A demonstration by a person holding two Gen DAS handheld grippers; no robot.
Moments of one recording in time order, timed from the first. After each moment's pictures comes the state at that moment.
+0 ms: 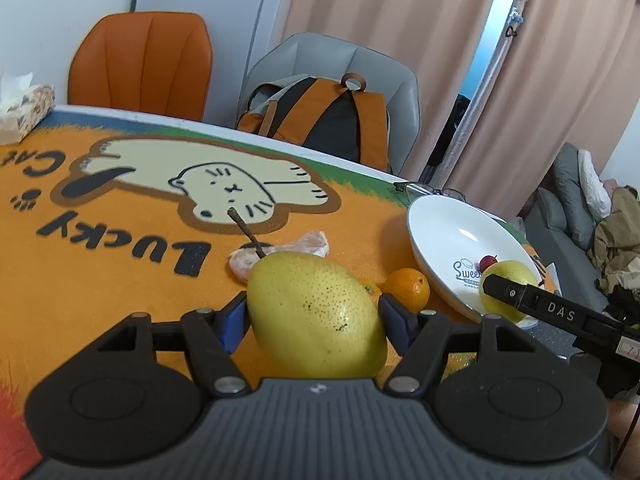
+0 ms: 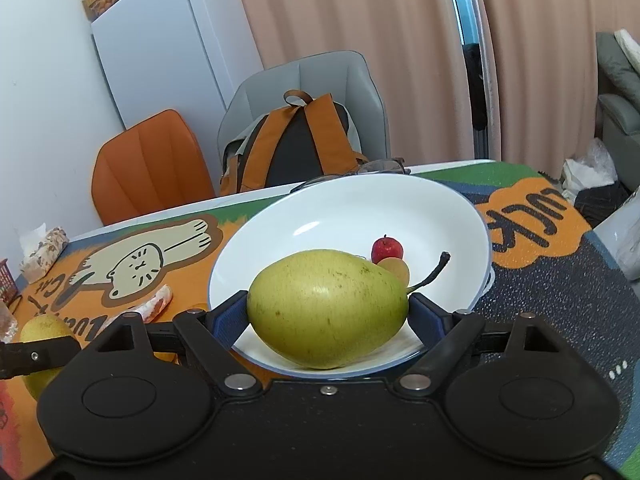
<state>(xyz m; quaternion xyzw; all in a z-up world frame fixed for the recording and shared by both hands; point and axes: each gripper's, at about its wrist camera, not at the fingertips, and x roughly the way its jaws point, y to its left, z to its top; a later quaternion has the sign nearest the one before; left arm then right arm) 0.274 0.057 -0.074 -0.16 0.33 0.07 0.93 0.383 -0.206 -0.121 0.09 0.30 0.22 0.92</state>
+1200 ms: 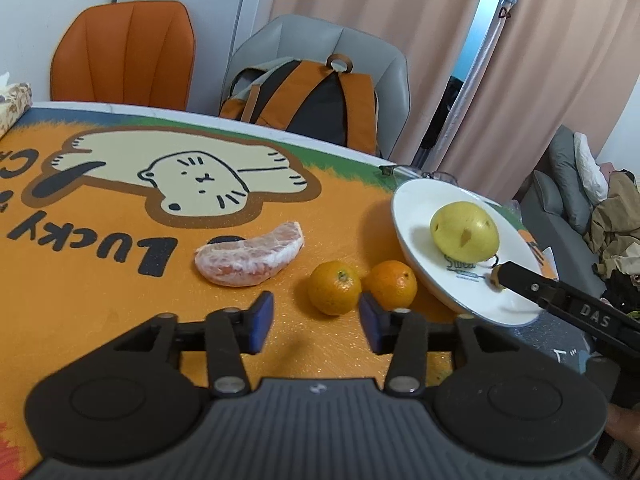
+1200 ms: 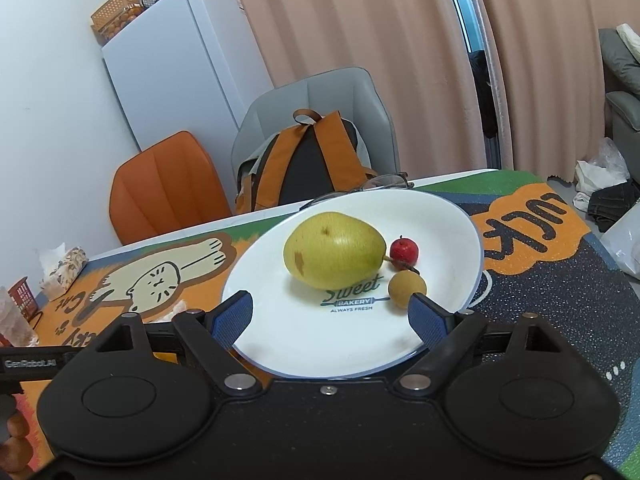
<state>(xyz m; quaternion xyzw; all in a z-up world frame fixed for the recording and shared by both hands) 0.295 0.044 -0.082 -0.15 0.35 0.06 0.92 0.376 -0.222 -0.114 0.11 0.28 0.24 0.92</state>
